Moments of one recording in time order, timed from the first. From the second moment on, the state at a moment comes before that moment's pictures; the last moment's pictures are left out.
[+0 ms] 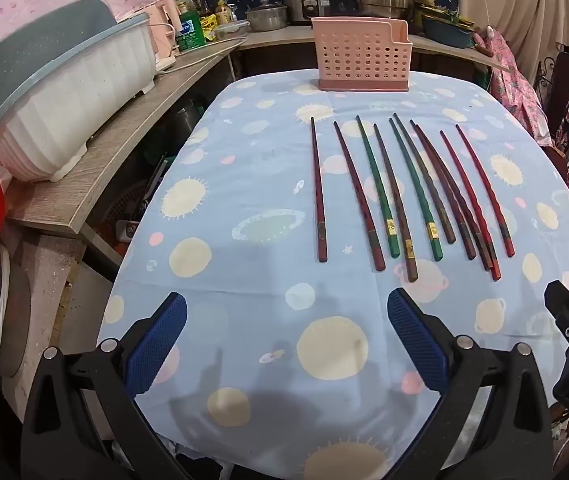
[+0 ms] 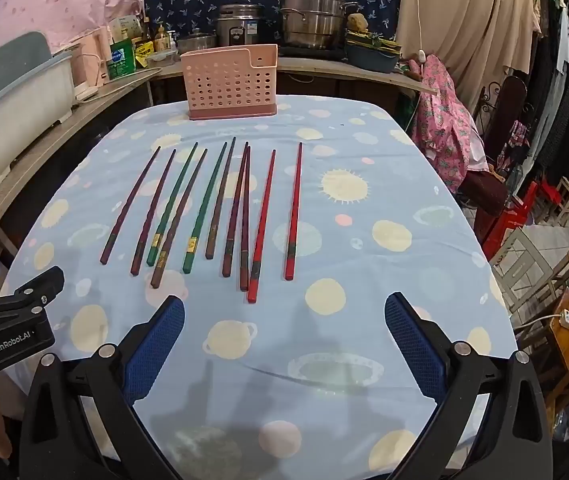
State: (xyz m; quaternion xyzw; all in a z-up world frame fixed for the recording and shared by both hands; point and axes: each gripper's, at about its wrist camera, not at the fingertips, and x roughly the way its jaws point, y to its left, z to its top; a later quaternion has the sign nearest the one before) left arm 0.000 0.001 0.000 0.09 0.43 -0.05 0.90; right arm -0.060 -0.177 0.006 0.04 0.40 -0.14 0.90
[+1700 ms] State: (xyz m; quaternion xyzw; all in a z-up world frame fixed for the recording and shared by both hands) left arm -0.005 0.003 0.004 0.09 0.42 -0.05 0.90; right arm -0.060 -0.180 0.007 0.06 0.40 -0.12 0.91
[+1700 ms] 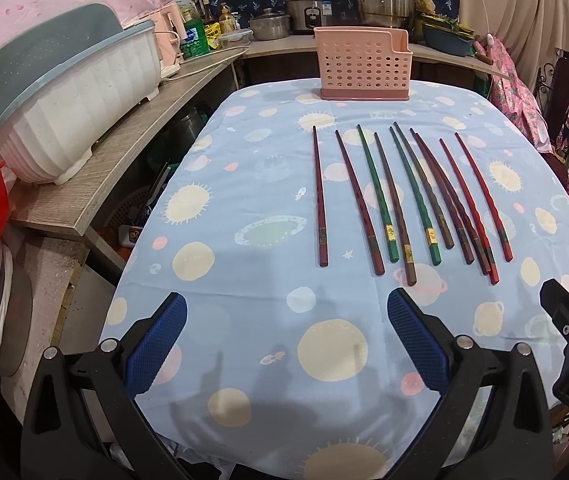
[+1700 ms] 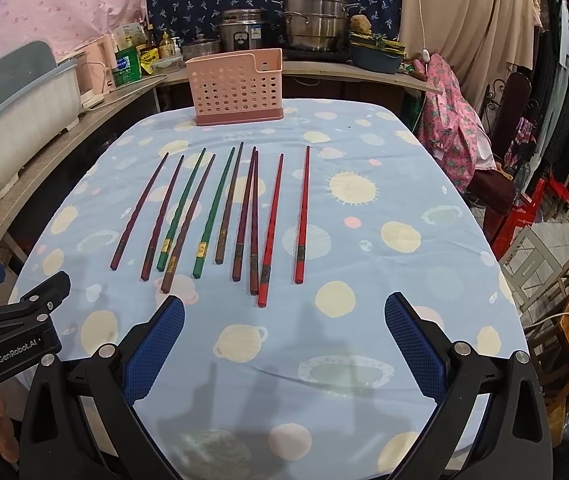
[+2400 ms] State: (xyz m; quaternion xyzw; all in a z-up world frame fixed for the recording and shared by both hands) left arm -0.006 0.005 0.008 0.09 0.41 -0.04 0.91; right arm -0.061 -0.175 0.010 0.05 0.40 -0.12 0.91
